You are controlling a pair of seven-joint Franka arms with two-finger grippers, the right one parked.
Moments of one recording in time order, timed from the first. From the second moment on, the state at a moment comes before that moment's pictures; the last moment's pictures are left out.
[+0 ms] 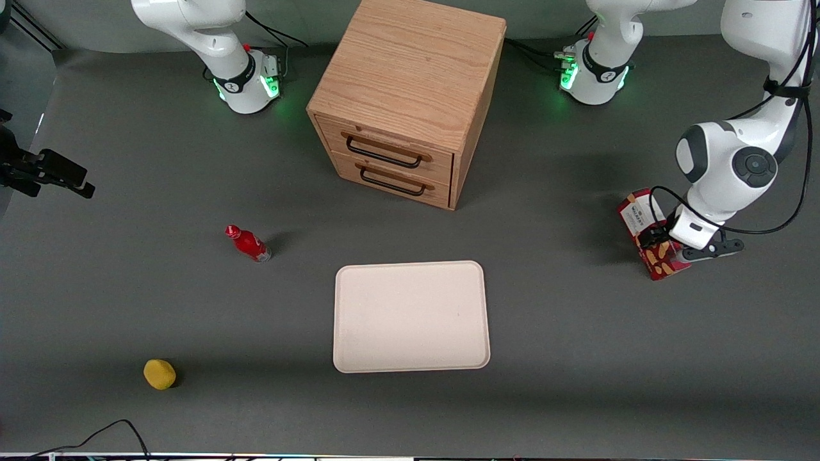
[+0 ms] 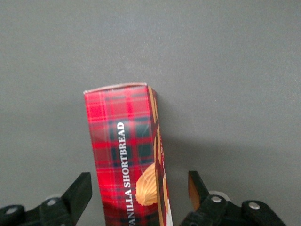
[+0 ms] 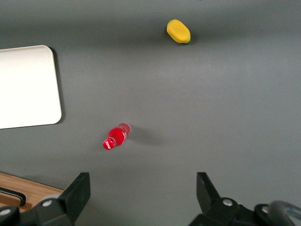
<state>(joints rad) 0.04 0.23 0.07 -2.38 0.06 2.69 -0.12</state>
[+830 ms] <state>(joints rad) 0.04 0.12 0.05 -2.36 0.06 2.50 -0.14</state>
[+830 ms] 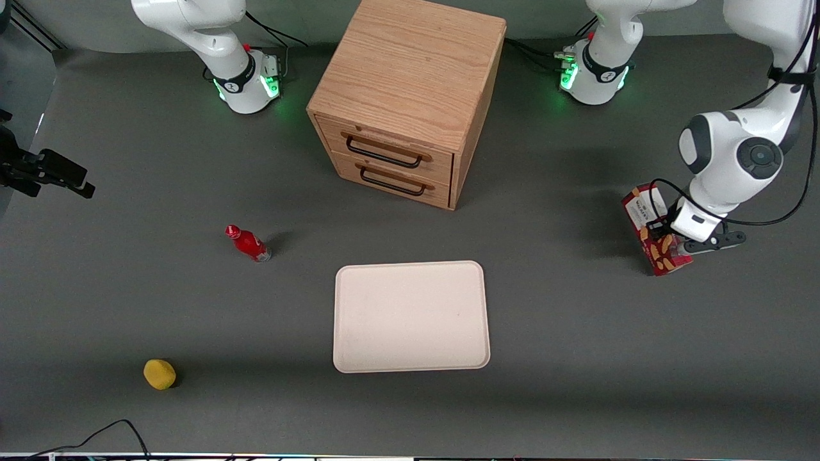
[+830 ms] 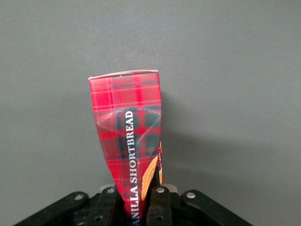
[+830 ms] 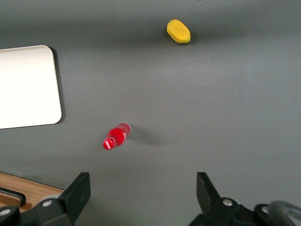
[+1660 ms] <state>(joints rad) 0.00 0.23 -0.35 -1.61 0.08 1.83 -0.66</state>
